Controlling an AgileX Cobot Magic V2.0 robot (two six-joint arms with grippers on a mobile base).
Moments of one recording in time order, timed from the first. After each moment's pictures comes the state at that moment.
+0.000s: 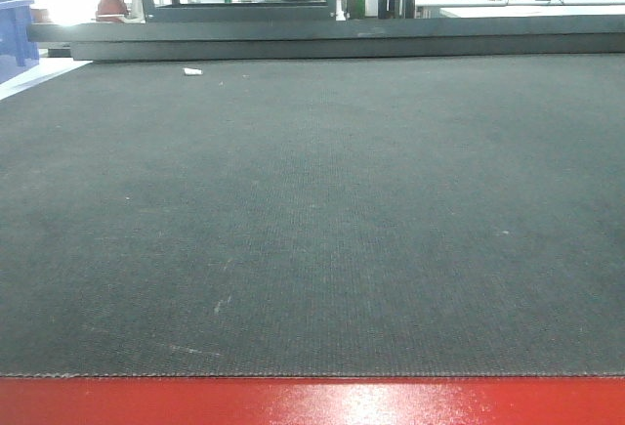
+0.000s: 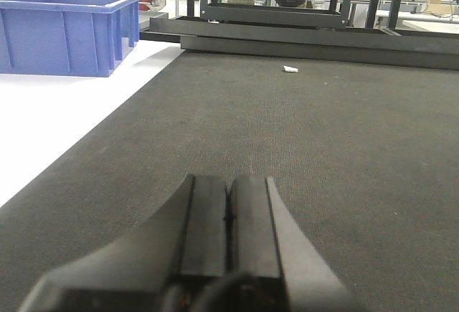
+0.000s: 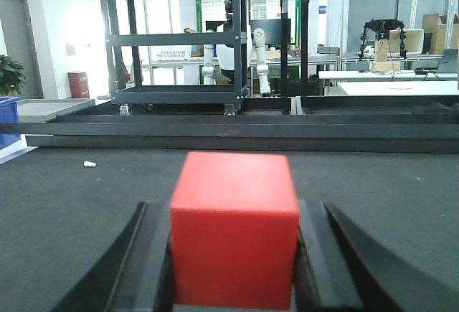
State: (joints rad) left arm 0.02 -0.01 0.03 -0.05 0.02 0.01; right arm 0.10 0.25 -0.31 0.10 -0.03 -0.01
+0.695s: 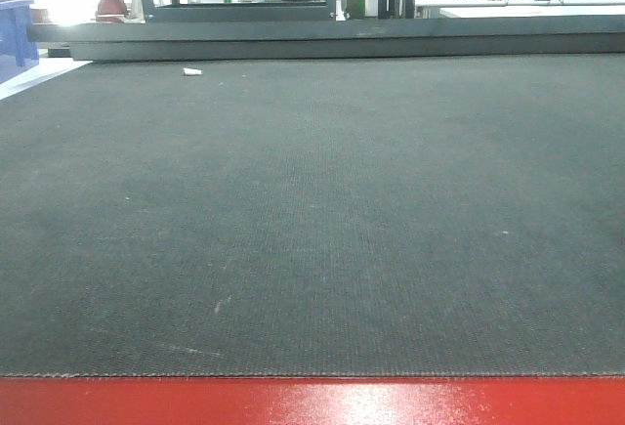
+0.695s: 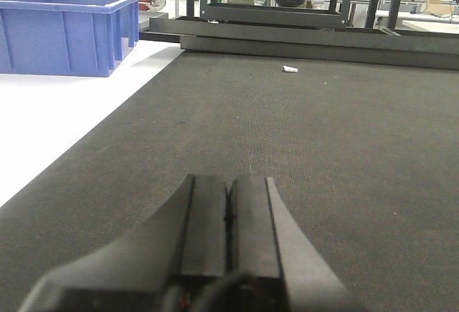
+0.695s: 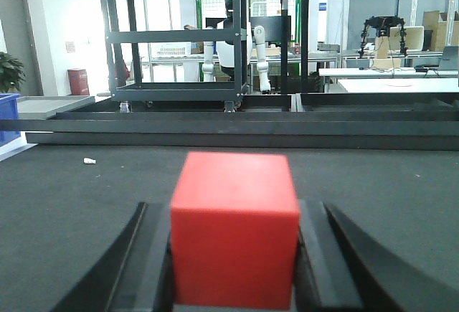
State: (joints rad) left arm 0.02 -0.01 0.03 -0.05 0.02 0.01; right arm 0.10 0.25 -0.31 0.10 -0.03 -0.01
